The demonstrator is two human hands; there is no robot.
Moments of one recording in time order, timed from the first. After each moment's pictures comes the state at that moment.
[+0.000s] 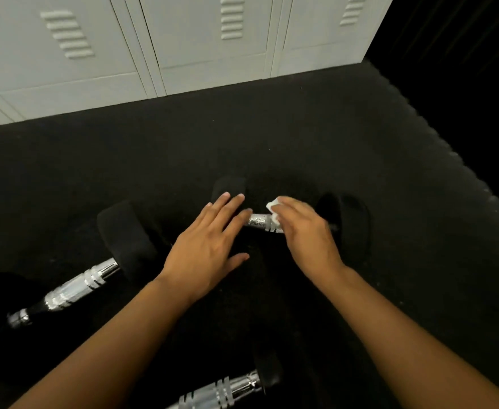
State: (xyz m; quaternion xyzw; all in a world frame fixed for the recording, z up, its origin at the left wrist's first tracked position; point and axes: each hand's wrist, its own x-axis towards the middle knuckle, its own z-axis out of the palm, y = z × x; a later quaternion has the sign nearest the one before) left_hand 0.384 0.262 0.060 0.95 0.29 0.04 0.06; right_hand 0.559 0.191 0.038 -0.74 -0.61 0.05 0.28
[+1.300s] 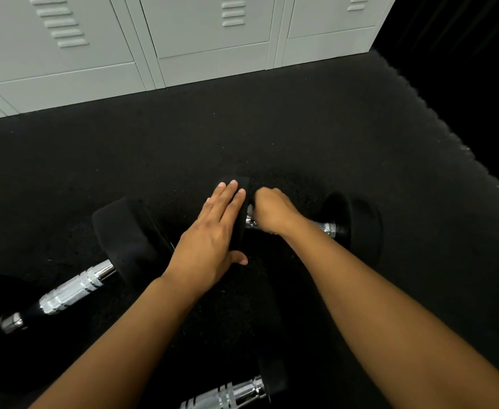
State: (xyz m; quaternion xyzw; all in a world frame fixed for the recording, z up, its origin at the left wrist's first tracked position) left_hand 0.392 0.272 0.050 0.91 0.35 0.05 0.19; right_hand 0.544 0.272 0.037 -0.81 -0.50 0.30 0.06
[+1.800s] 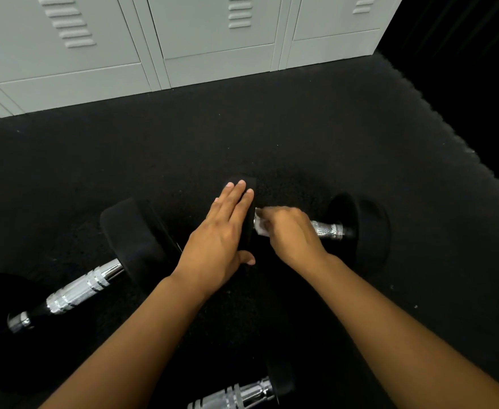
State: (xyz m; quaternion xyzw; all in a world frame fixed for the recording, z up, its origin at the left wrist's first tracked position) left_hand 0.392 0.273 0.052 0.91 0.35 0.05 0.21; right_hand 0.538 0.228 0.031 -0.77 -0.60 0.16 0.14
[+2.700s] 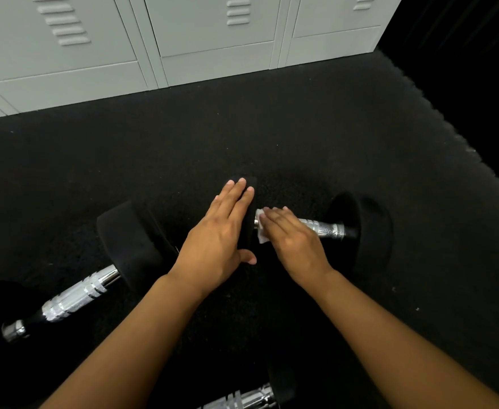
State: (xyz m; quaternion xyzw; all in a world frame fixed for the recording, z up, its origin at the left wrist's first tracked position) left_hand 0.395 0.282 0.054 0.91 0.34 0.05 0.23; right_hand 0.549 0.209 -0.017 -0.68 -0.70 -0.03 0.22
